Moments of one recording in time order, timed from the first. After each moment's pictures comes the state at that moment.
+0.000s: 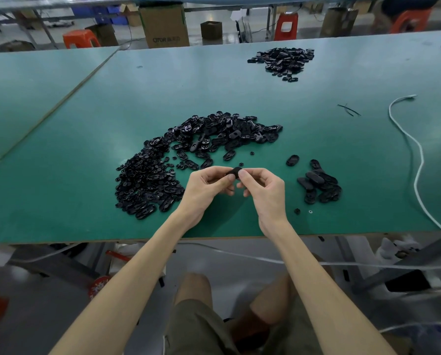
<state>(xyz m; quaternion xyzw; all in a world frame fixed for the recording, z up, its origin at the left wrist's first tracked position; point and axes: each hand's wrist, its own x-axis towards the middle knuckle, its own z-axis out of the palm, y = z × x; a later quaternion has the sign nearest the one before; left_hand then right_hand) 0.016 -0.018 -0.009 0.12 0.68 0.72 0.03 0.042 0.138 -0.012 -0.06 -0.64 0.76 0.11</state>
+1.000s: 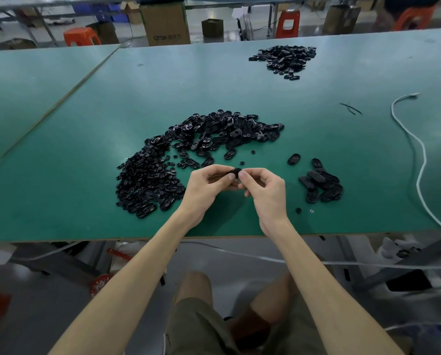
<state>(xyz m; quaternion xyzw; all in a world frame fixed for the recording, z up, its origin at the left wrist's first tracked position) 0.020 -0.016 -0.005 0.11 0.69 0.72 0.02 0.045 0.136 -0.011 -0.06 -0.66 0.74 0.11</state>
